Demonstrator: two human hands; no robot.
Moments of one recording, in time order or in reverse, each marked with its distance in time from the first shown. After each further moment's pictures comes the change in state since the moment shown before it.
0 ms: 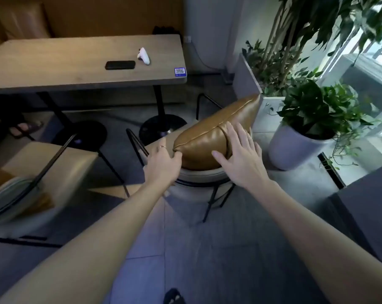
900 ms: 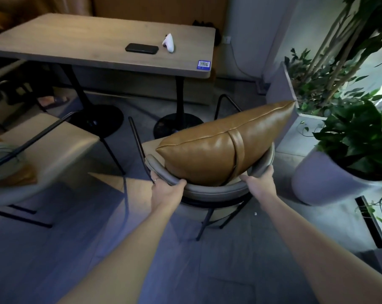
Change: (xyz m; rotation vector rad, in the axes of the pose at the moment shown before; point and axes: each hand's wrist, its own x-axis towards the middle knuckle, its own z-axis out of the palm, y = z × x) left_hand 0.044 -0.040 0.152 -0.495 0.077 -0.565; right_hand 0.092 0.154 0.117 0.600 -0.216 0.736
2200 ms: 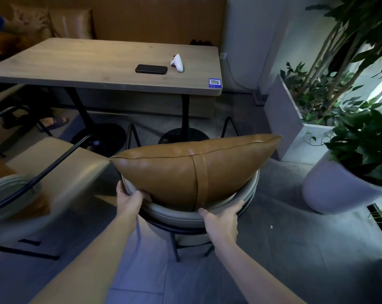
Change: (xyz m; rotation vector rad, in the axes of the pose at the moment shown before) left_hand 0.114 -0.018 -0.151 -0.458 0.031 -0.076; right_hand -0.133 -0.035 0.172 0.115 -0.024 0.062
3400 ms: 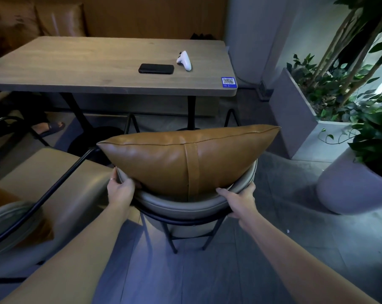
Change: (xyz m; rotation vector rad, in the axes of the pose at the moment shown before) left_hand 0.122 0.070 -0.020 0.035 0.038 0.081; right_hand 0.119 -0.055 0.058 0.103 -0.064 0.060
